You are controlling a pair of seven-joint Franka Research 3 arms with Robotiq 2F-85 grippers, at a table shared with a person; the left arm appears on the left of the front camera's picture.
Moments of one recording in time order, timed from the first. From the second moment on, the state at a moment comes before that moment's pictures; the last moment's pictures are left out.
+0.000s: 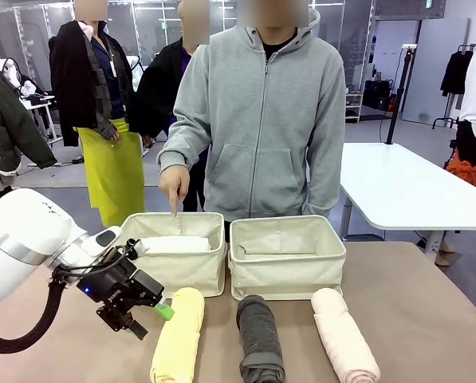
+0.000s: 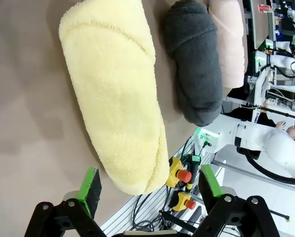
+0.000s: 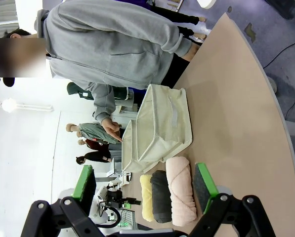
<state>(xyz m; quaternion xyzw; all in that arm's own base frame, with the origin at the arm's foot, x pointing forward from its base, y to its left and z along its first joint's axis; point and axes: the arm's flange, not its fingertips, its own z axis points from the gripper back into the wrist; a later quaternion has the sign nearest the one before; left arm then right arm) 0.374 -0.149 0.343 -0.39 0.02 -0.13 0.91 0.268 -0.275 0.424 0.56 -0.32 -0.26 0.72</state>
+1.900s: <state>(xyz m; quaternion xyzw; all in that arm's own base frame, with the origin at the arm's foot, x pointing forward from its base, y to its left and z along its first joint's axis) 0.379 -0.209 0.297 -0.36 0.02 -0.07 0.93 0.268 -0.275 0.424 0.56 -0.32 -0.26 0.72</state>
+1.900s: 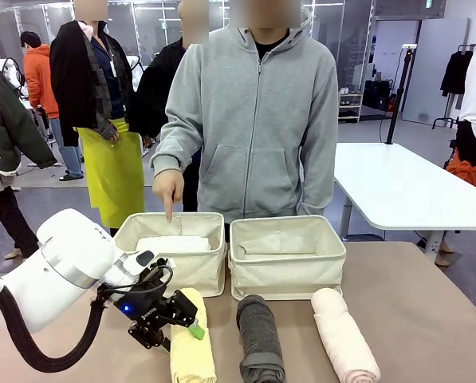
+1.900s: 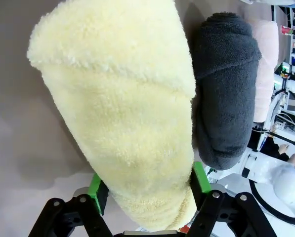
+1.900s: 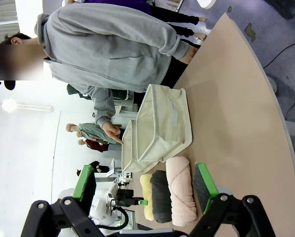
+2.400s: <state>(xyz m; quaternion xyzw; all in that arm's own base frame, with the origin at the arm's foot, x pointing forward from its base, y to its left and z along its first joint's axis) 0.380 -0.209 0.305 -0.35 0.01 -0.06 0.93 0.268 -0.275 0.424 0.56 -0.32 -0.26 0.72</state>
